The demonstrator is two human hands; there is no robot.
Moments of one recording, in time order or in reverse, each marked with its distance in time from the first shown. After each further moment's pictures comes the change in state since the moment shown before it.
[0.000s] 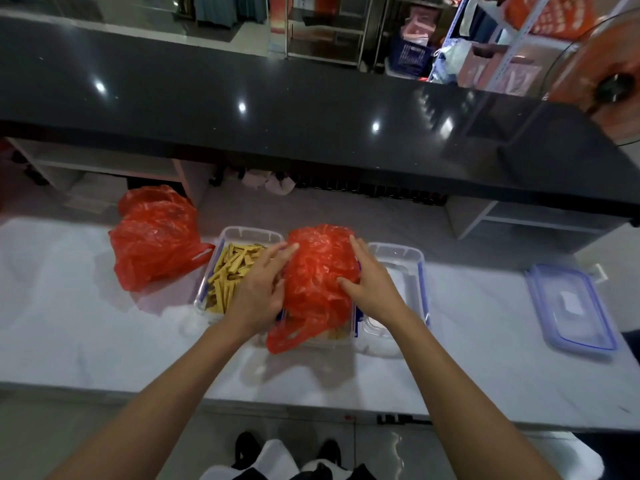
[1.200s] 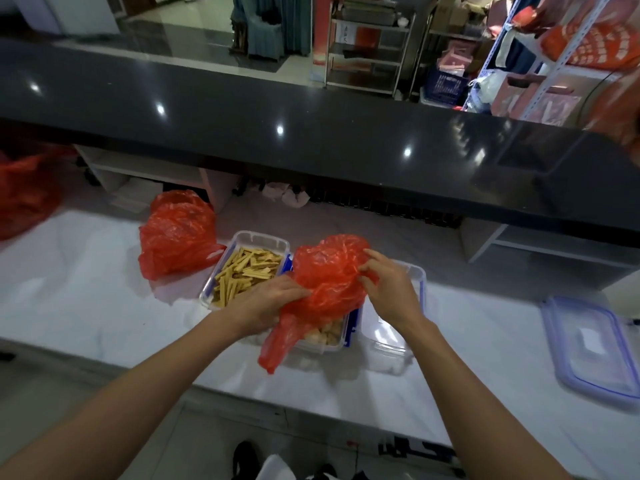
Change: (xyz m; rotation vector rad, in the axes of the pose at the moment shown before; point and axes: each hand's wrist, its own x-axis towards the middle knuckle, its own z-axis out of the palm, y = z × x) left_hand -0.007 0.014 -0.005 0.301 -0.387 0.262; right_hand -0.001 0.026 -0.041 -0.007 0.148 -0.257
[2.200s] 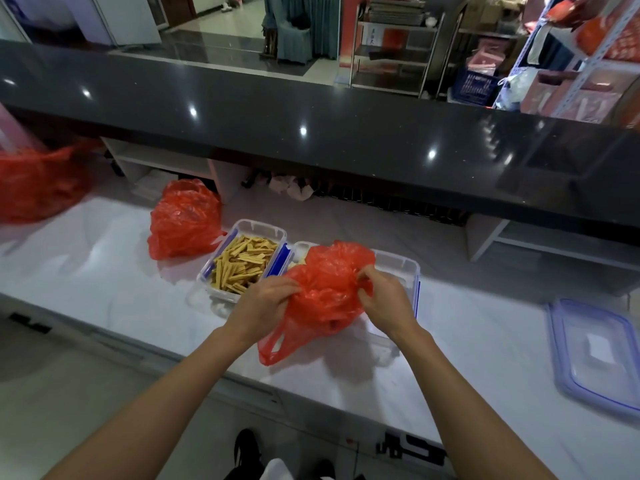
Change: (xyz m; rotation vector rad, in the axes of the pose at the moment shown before) left_hand -0.004 0.067 0.033 0.026 0.332 -0.312; right_hand -0.031 0.037 -0.003 -0.040 -0.081 -0.023
